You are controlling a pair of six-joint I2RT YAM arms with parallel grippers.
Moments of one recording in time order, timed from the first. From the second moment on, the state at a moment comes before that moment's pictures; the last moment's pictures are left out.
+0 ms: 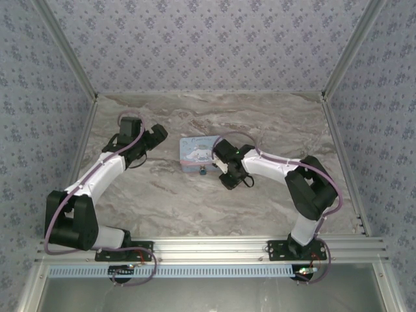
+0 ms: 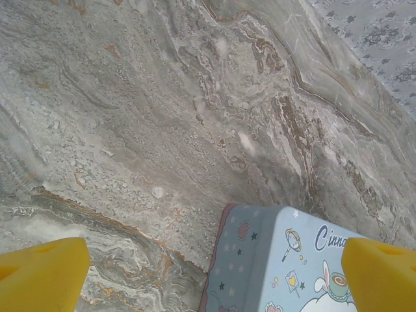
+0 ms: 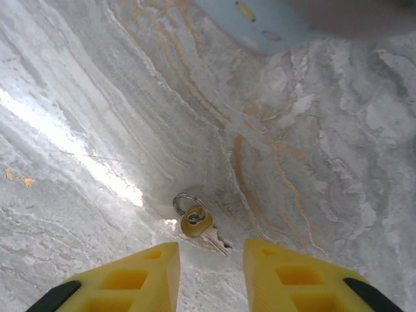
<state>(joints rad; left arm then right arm) -0.22 1.37 0.92 -0.30 0.08 -0.80 0.73 1.75 1.12 -0.75 0.05 -0.05</state>
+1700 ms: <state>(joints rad) -0.22 1.32 0.92 -0.33 0.05 -0.79 0.76 1.79 1.08 -0.61 0.05 -0.13</state>
